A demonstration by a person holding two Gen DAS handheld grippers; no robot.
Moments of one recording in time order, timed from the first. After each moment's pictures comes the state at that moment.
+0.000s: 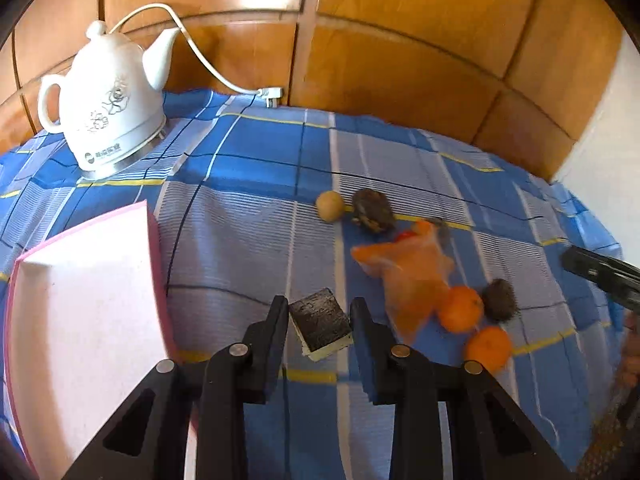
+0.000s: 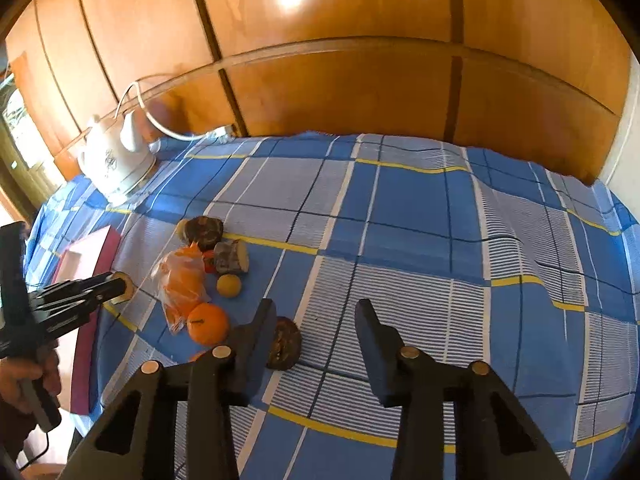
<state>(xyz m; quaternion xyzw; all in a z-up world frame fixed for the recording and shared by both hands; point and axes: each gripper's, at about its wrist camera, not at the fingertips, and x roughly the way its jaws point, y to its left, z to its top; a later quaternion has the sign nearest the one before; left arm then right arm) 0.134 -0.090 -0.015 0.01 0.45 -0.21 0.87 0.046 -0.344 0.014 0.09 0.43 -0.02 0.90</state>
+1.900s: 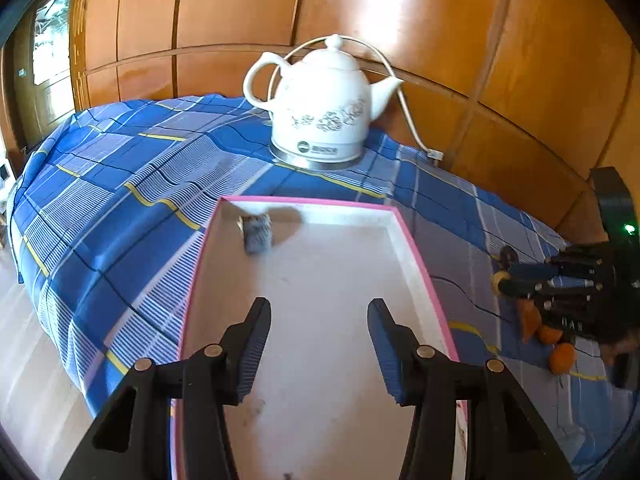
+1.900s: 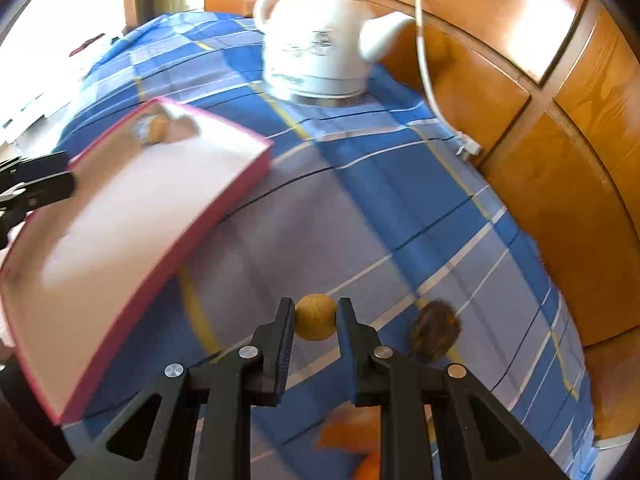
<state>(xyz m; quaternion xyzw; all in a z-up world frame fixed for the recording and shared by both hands) 0.093 0.084 -0.007 -0.07 0.39 -0.05 0.91 0.159 -0.115 -0.017 -0.22 0.47 0.19 0.83</state>
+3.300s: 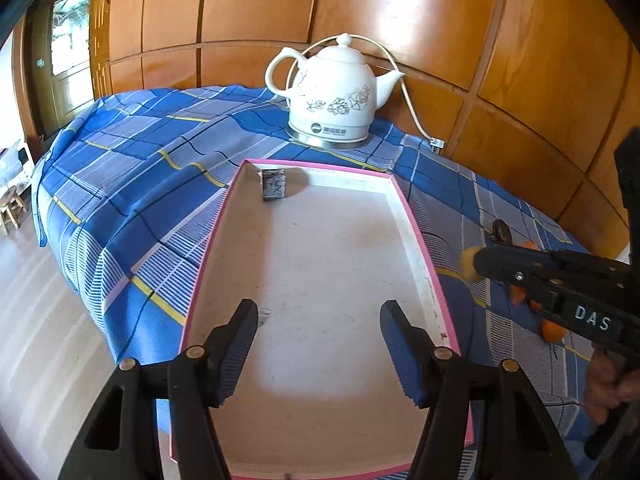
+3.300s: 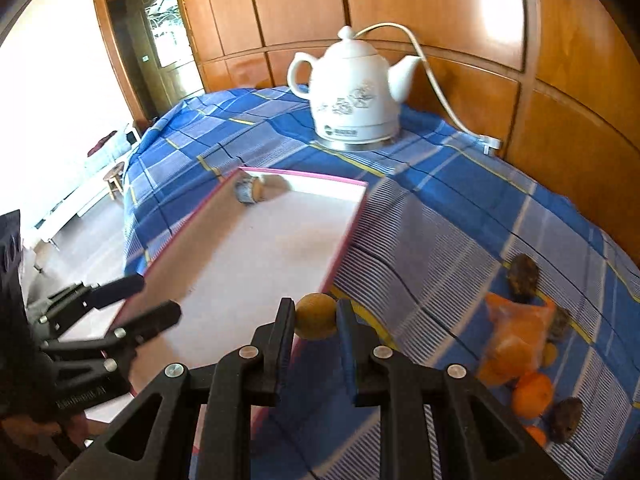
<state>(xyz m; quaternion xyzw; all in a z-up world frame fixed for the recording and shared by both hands) 0.032 0.081 -0.009 -0.08 0.40 -0.01 0.91 0.087 -0.073 0.005 -0.05 0.41 0.23 0.88</state>
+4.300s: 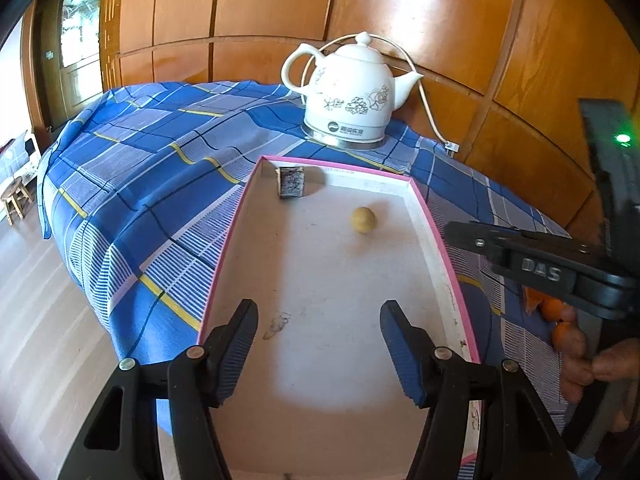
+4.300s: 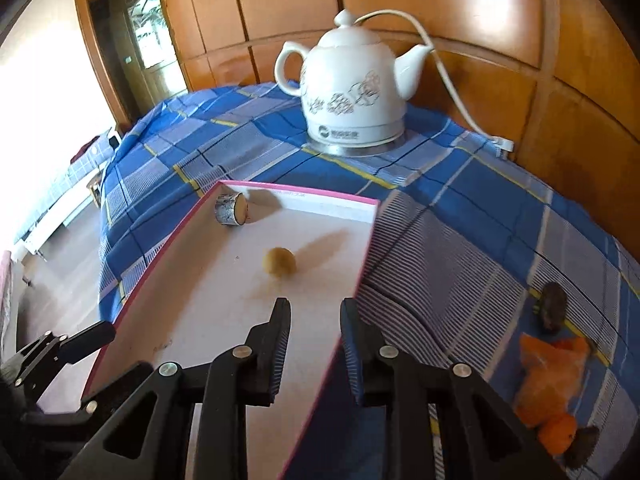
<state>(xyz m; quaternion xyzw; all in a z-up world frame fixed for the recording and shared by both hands) 0.037 0.091 -0.014 -0.09 0.40 0.00 0.91 0.127 -0.046 -0.008 -0.04 0.42 0.19 0.89</state>
